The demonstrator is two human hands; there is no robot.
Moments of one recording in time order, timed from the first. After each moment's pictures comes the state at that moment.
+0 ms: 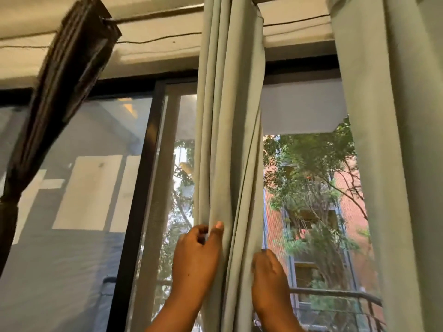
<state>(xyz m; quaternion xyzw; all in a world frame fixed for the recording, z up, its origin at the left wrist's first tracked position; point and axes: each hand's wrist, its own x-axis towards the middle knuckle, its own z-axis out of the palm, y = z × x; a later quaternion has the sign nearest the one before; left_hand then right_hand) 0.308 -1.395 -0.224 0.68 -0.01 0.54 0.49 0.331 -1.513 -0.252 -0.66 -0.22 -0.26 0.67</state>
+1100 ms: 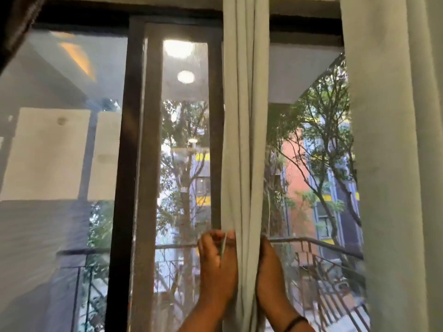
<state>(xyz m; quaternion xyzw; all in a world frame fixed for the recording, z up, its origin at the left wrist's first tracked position) 0.355 -1.344 -0.318 0.65 -0.17 0.44 0.60 0.349 -1.436 -0.314 -0.65 -0.13 -0.26 0.71</state>
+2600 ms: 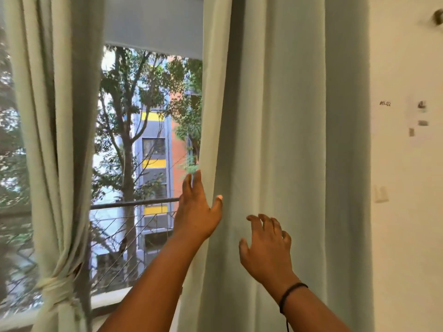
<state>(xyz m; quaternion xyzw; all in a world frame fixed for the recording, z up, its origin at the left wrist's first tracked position) 0.293 -1.686 -0.325 0.84 -0.17 0.37 0.36 0.266 -1.830 -0.404 -0.91 0.03 -0.40 0.15</state>
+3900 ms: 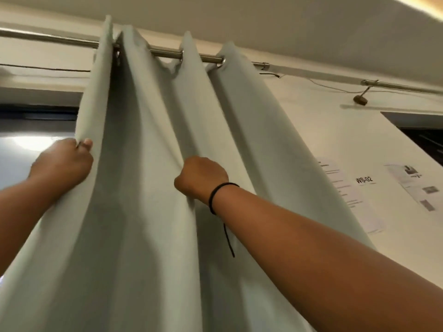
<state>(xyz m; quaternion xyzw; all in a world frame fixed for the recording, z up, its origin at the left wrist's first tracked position) 0.416 -1.833 0.046 0.68 -0.03 0.68 0.27 0.431 -2.049 0.003 -0.78 -0.15 -0.56 0.21</state>
